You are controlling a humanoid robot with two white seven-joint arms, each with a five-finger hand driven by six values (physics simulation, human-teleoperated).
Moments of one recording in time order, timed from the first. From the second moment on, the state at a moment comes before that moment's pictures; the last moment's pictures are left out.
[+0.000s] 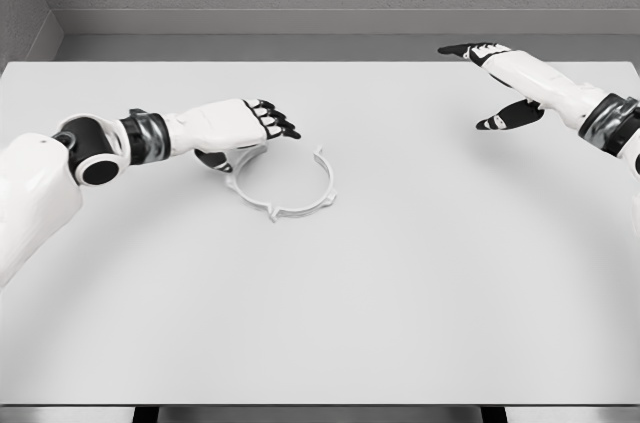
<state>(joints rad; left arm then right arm) -0.78 0.49 -0.77 -1.16 -0.74 -0.61 -0.33 -0.57 -0.41 0.05 -1.15 0.48 -0.61 0.61</state>
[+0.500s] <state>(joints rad) -0.78 0.47 -0.76 -1.16 -0.75 -0.61 -0.32 -0.55 -0.40 0.06 -1.16 0.48 -0.61 0.61</state>
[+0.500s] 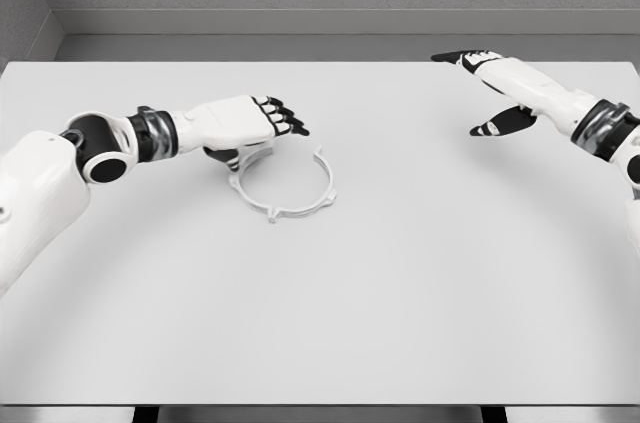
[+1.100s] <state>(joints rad) -0.82 0.50 -0.77 -1.16 -0.76 -0.61 -0.33 -0.56 -0.36 0.15 -1.16 0.48 -0.61 0.61</state>
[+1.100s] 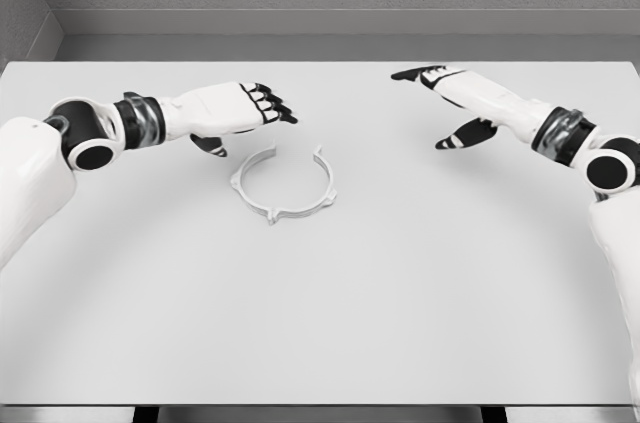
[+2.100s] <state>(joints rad) -0.81 0.66 -0.65 -1.16 -0.70 -0.61 -0.34 -0.63 -0.22 0.24 -1.00 0.53 -0.61 0.61</state>
